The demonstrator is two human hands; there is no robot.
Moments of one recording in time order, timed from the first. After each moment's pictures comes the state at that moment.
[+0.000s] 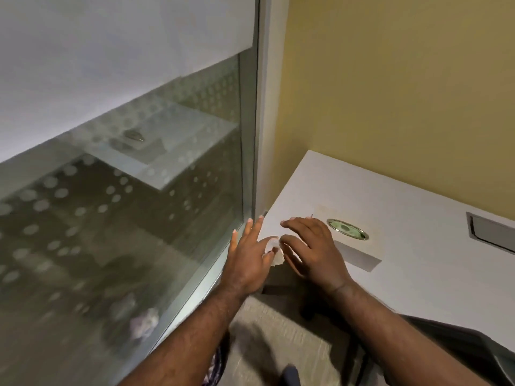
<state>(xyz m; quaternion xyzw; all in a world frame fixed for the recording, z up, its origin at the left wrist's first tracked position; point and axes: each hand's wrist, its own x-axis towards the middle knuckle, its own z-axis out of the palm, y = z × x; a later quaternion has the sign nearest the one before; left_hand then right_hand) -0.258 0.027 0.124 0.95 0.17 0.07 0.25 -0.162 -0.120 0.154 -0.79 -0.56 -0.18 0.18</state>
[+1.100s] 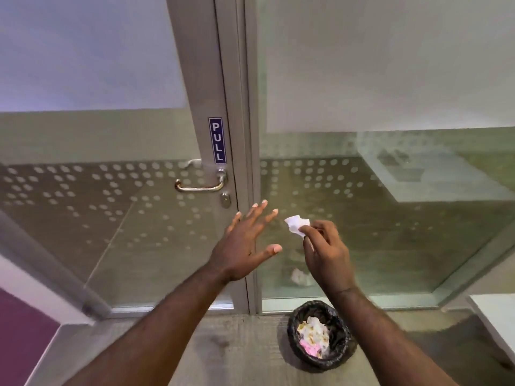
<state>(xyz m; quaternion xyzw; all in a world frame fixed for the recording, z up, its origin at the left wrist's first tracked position) -0.772 -0.016 0.209 0.83 0.49 0.23 0.13 -0.561 -0.026 0.193 -0.47 -0.73 -0.08 0.49</state>
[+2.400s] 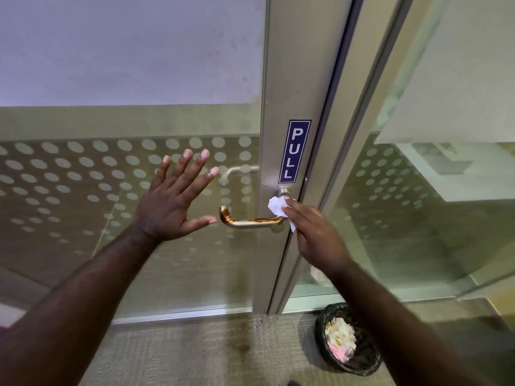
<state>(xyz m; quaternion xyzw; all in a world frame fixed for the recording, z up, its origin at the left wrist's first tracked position) -1.066 0.200 0.205 0.85 0.39 0.25 -0.25 -0.744 0.165 0.169 -0.38 -0.84 -0.02 0.39</state>
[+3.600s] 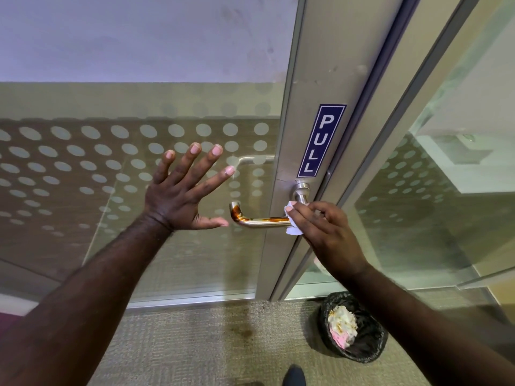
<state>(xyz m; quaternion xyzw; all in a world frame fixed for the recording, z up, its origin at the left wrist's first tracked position) -1.067 0.236 0.182 0.78 0.34 0.28 -0.45 -0.747 0.168 0.151 -0.41 -0.86 -0.16 0.27</state>
